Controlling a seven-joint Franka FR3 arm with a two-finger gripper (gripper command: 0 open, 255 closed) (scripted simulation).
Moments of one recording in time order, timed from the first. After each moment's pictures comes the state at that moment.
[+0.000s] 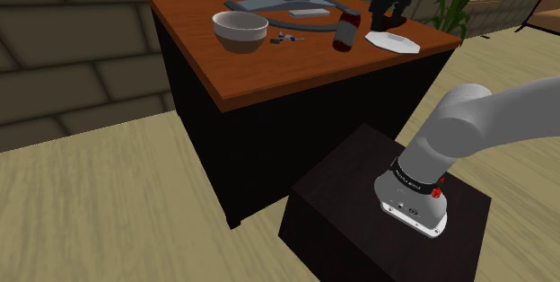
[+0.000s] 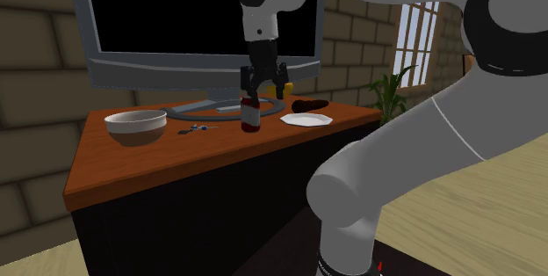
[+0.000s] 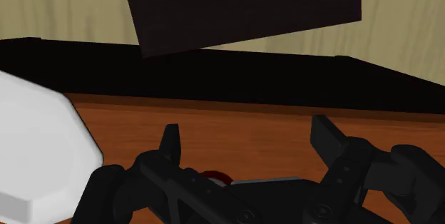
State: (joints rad) arm 0.02 -0.82 -0.07 -2.32 -0.11 1.42 0.08
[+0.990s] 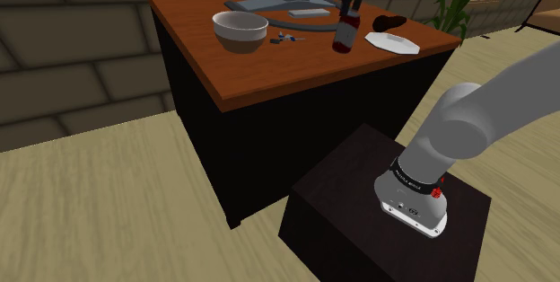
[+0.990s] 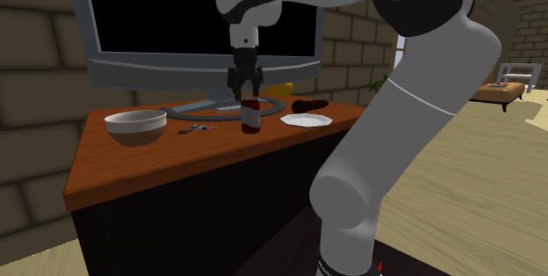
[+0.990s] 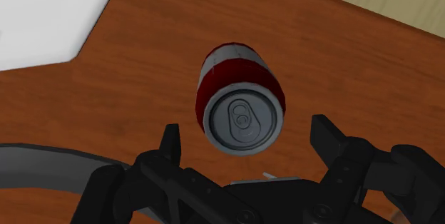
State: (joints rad) arm 0.10 -0.48 -0.23 -2.11 -0.14 1.66 -0.23
